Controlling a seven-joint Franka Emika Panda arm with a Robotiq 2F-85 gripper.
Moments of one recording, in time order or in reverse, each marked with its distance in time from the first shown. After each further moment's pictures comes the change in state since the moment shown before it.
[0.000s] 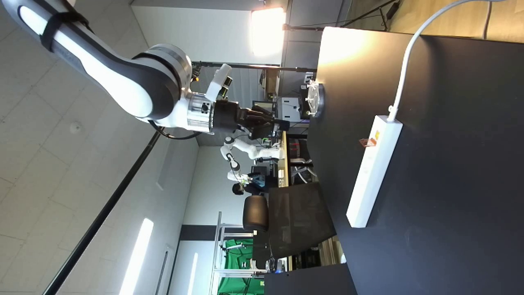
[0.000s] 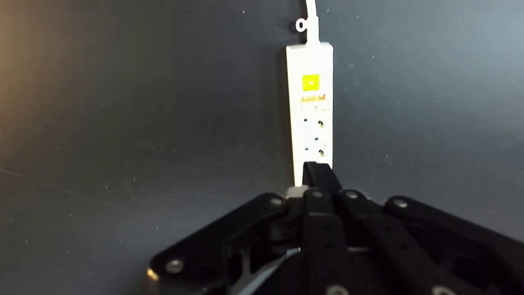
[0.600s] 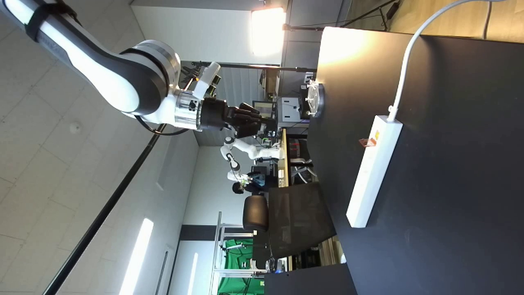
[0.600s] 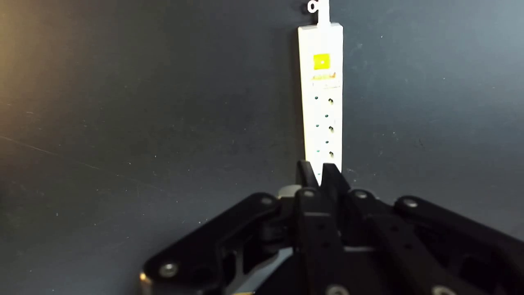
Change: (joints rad) arm -0.017 -0.065 -0.003 0.008 -0.034 -0.023 0.023
